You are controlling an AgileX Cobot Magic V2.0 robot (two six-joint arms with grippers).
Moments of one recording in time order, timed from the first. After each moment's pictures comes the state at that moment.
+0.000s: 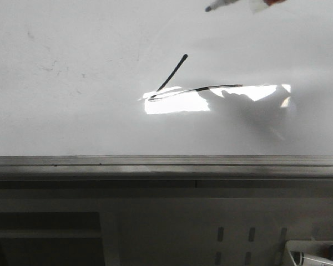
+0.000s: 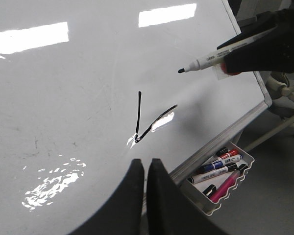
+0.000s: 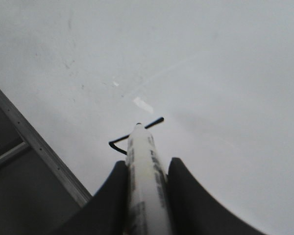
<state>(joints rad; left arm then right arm) -0.33 0.60 -0.47 -1.26 0.58 1.19 0.42 0.96 -0.75 0.81 0.39 -0.93</state>
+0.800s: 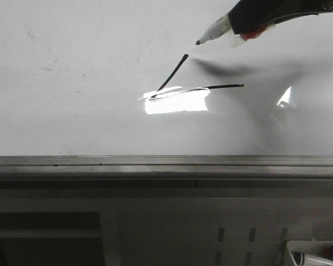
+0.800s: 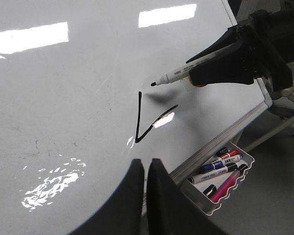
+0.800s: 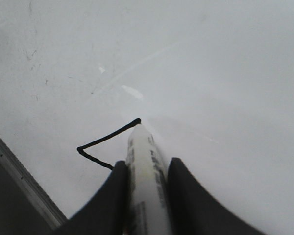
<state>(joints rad) -0.33 0.60 -0.47 -1.26 0.58 1.19 0.44 1.11 -0.76 0.81 0.29 -0.93</state>
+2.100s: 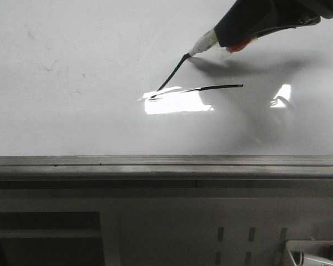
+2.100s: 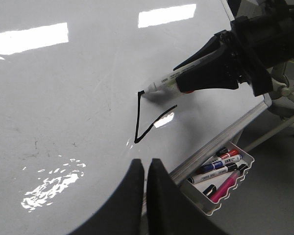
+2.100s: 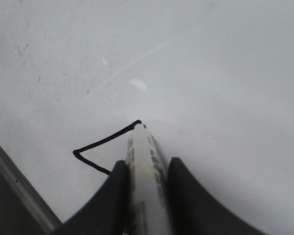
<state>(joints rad) -0.33 0.60 -0.47 -1.27 0.58 1.20 0.44 1.19 -0.80 0.82 0.29 -0.94</state>
